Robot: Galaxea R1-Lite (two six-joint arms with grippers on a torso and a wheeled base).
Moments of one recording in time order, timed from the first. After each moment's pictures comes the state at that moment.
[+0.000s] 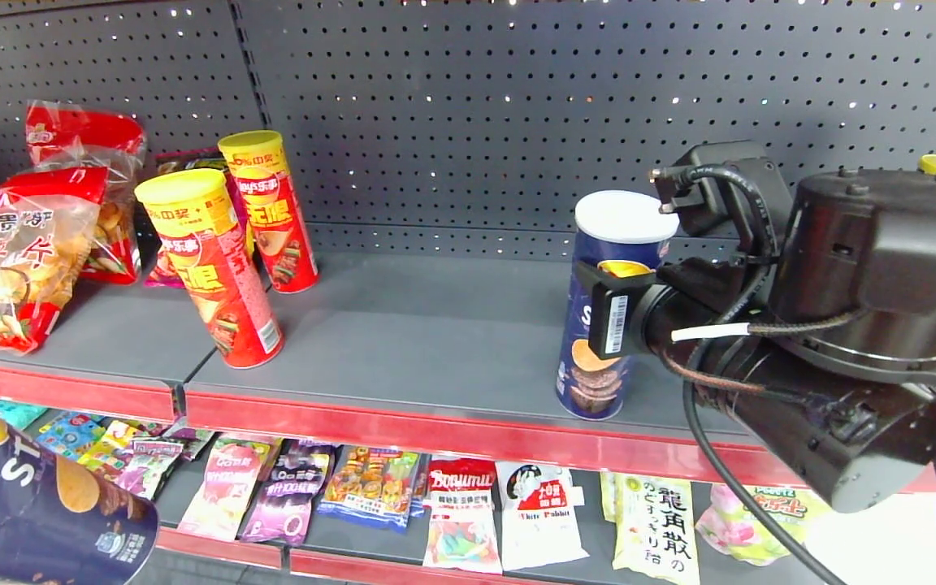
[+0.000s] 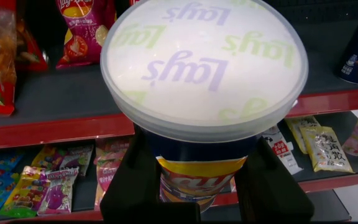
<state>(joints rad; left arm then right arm) 0.13 0.52 -0.46 -0.02 -0.37 0.05 0.91 1.60 -0.90 -0.56 -0.71 0.03</state>
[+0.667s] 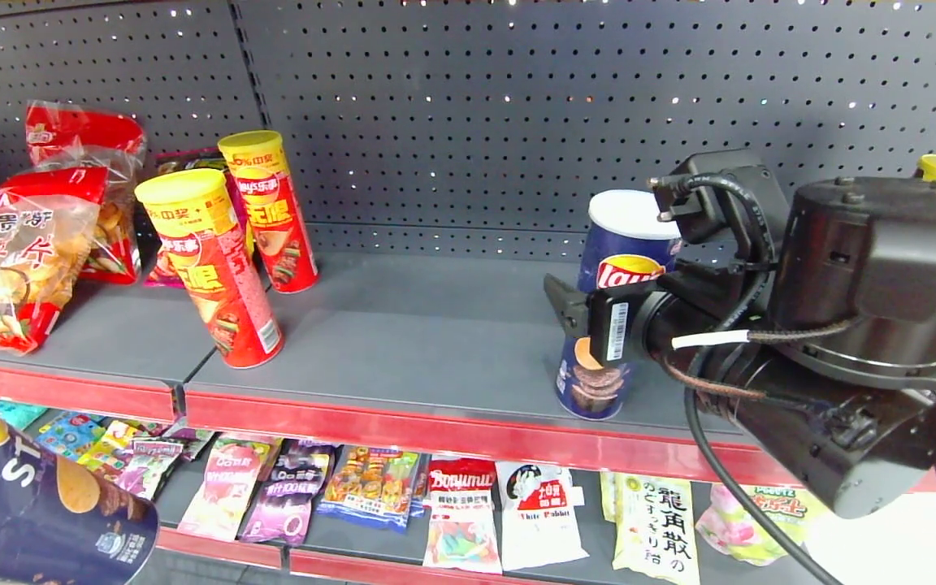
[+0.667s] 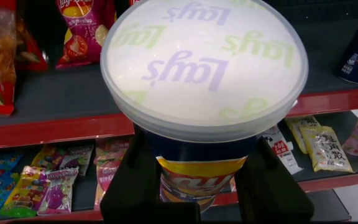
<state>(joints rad) 0.13 0.52 -0.45 -0.02 -0.37 0.05 0.91 1.60 -0.89 -0.56 -0.71 0.03</state>
